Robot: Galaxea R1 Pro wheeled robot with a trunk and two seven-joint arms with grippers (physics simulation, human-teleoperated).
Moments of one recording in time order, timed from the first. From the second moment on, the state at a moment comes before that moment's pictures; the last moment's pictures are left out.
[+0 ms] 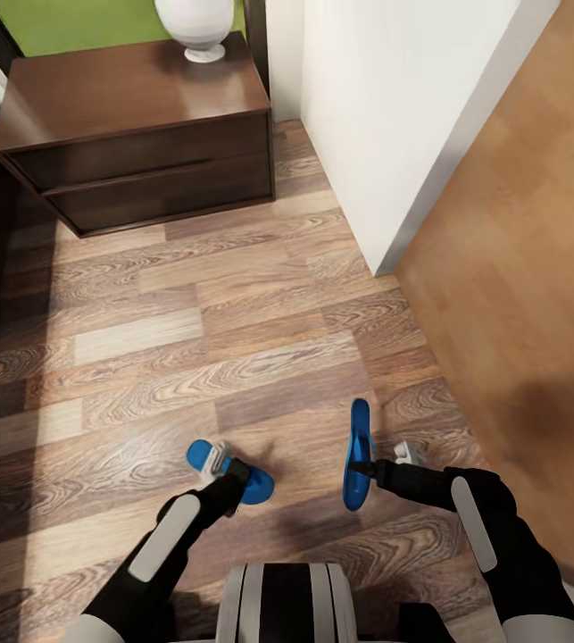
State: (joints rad) left arm -0.46 -0.02 -0.33 -1.06 1.45 0.20 0.39; right arm -0.45 -0.06 -0.15 -1.26 -0.30 1.01 0.51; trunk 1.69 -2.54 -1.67
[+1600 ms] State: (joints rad) left arm -0.45 0.40 -0.30 -0.93 1.22 0.63 0.14; right arm -0.44 -0.12 -0.15 -1.15 -0.29 1.00 0.51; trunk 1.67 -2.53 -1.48
